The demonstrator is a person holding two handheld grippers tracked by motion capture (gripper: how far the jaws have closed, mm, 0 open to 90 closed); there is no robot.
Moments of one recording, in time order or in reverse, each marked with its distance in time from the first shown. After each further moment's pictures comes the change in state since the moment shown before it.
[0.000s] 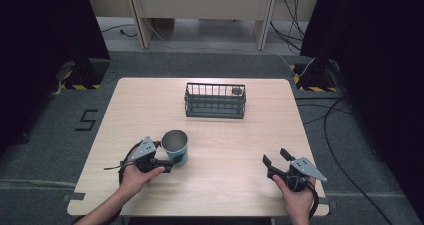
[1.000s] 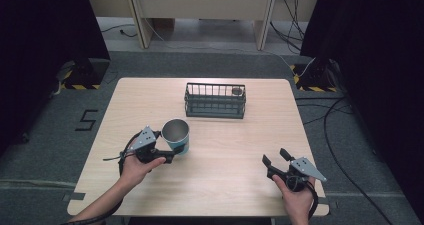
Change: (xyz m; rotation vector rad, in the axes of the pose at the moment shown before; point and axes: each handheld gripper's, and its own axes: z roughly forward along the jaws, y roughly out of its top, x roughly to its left) left arm 0.006 0.034 0.005 -0.043 -0.001 0.032; right arm 0.000 -0.002 0.001 0.001 0.002 0.010
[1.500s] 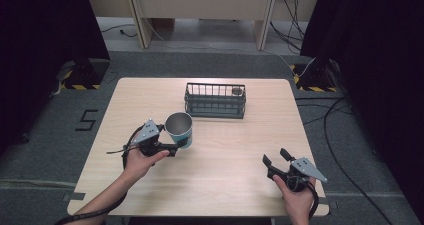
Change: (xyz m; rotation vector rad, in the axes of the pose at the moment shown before) left arm 0.004 0.018 0.013 -0.016 0.000 0.006; right arm 0.000 0.001 -0.001 -0.008 0.002 0.005
